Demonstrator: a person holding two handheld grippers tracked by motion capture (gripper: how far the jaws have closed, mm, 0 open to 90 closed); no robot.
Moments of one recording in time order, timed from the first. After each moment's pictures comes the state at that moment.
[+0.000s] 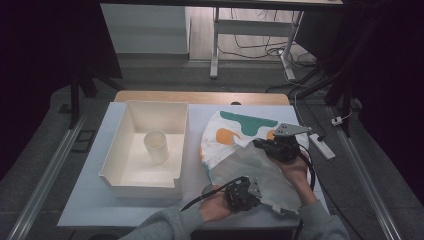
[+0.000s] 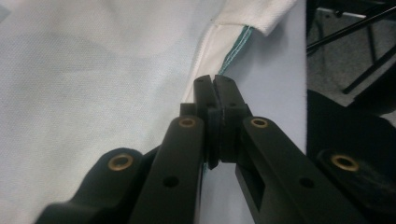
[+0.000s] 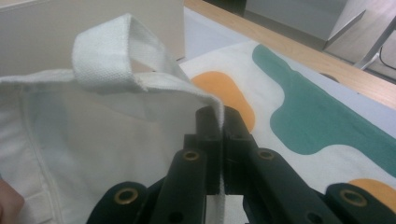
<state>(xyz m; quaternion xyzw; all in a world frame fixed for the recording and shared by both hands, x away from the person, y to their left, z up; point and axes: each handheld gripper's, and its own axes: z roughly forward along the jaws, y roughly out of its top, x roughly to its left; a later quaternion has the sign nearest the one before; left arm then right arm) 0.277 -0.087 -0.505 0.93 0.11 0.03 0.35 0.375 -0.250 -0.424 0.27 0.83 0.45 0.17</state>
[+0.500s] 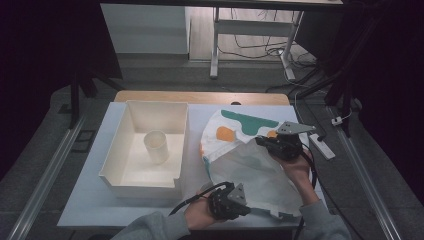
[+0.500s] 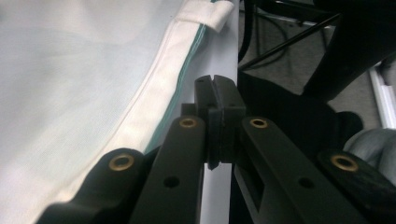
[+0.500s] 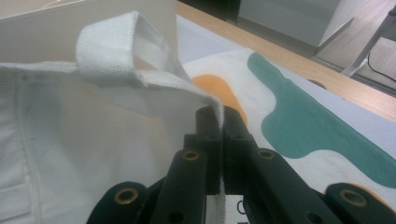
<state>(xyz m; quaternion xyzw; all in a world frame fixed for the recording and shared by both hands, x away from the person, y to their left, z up) 0.246 -0.037 -0.483 0.92 0.10 0.02 0.37 0.377 -0.255 -0.418 0.28 0.82 0.46 0.19</state>
